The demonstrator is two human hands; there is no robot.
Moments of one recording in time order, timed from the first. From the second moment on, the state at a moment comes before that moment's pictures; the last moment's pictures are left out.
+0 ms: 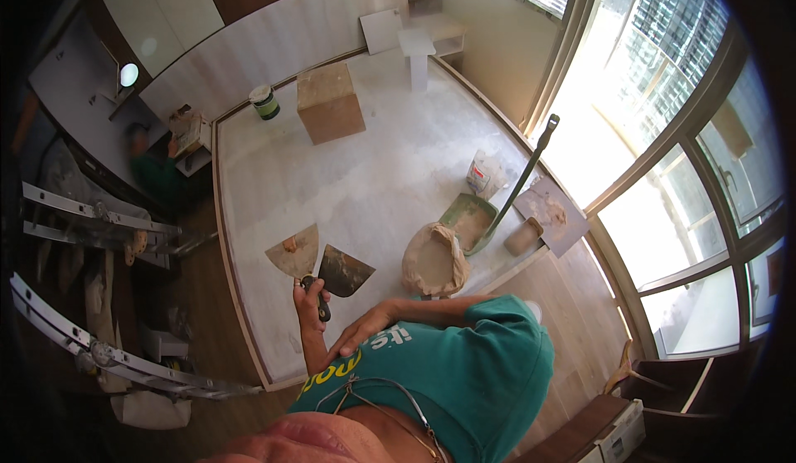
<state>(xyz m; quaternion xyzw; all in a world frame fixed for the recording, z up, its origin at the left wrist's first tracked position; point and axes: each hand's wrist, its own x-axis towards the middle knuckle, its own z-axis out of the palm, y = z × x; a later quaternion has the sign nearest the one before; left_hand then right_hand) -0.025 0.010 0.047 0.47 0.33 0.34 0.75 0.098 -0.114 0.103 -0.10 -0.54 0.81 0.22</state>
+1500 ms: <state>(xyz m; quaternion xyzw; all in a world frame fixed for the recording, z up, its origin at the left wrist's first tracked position) -0.043 0.004 0.044 0.47 0.34 0.30 0.75 0.078 -0.099 0.098 -0.08 -0.59 0.78 0.19</state>
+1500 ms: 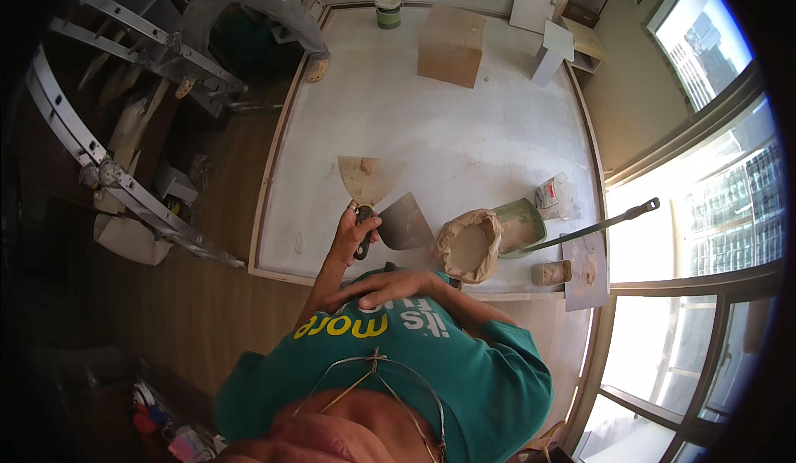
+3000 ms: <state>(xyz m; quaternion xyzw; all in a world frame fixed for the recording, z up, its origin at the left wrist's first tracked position) -0.017 -0.055 0.010 0.35 0.47 0.42 0.69 0.280 -0.113 -0.319 -0.61 -0.35 0.66 0.24</state>
